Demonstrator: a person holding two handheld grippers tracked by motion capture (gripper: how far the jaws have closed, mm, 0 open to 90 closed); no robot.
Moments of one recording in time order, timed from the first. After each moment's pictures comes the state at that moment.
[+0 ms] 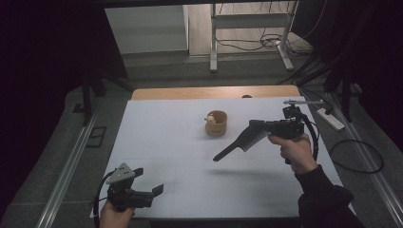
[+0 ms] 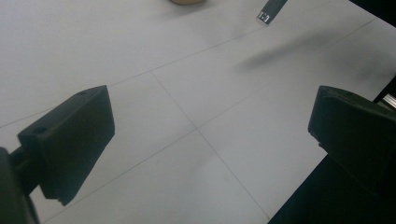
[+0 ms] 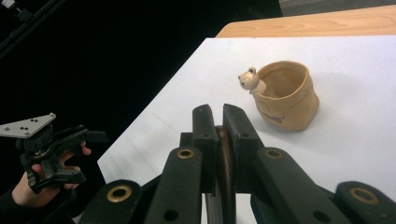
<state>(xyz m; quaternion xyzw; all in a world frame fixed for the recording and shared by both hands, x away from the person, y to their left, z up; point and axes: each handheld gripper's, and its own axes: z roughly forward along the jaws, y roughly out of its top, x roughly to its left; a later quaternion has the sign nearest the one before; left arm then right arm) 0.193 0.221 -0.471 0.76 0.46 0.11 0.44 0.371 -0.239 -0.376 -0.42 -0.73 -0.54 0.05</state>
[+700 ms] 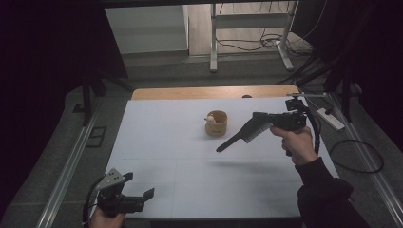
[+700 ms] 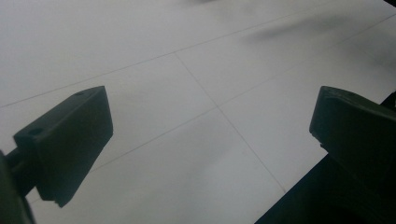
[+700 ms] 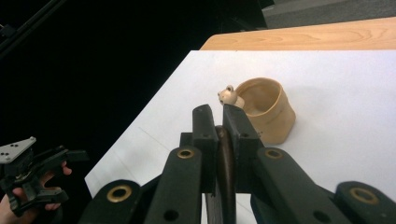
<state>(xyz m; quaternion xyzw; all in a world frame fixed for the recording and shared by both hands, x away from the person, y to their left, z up) 0.179 0.241 -0.477 0.76 0.48 0.12 0.43 0.391 -0.245 -0.369 -0.44 -0.72 -0.54 0.04</state>
